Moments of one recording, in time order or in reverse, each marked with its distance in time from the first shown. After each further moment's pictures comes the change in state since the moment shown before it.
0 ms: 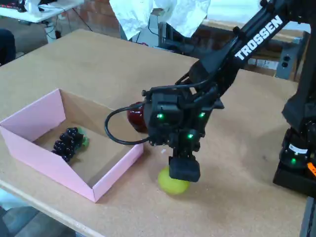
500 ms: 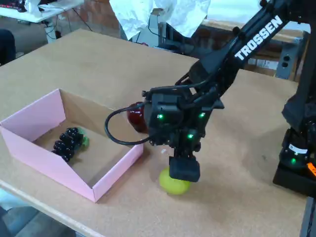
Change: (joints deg) arm 0.0 0.0 0.0 -0.7 -0.1 1.0
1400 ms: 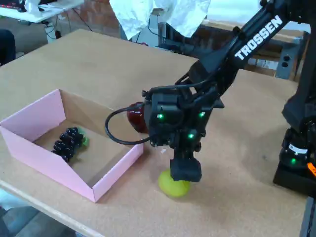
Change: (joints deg) arm 0.0 -0.1 0.5 -0.4 -1.3 -1.2
